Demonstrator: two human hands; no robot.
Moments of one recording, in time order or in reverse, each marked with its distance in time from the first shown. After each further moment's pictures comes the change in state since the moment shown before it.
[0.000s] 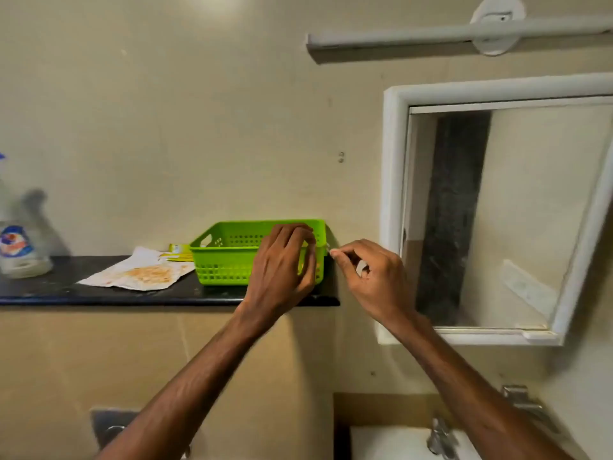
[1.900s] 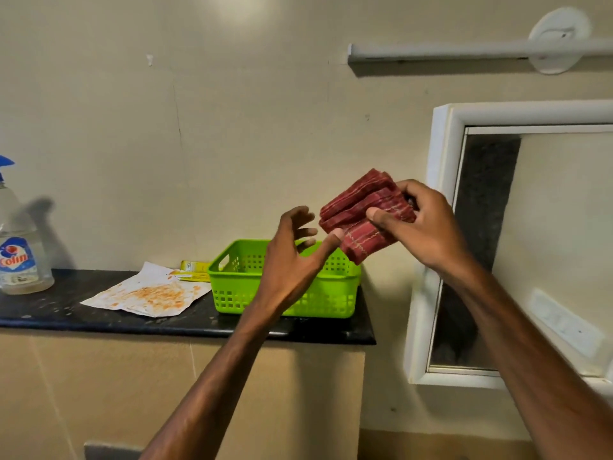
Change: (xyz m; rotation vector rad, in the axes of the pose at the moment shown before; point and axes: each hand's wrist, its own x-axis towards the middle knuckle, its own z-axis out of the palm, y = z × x) left_hand 0.044 -0.042 -0.014 -0.749 0.023 -0.569; right_hand 0.124 -0.002 -0.011 0.279 -0.142 0.349
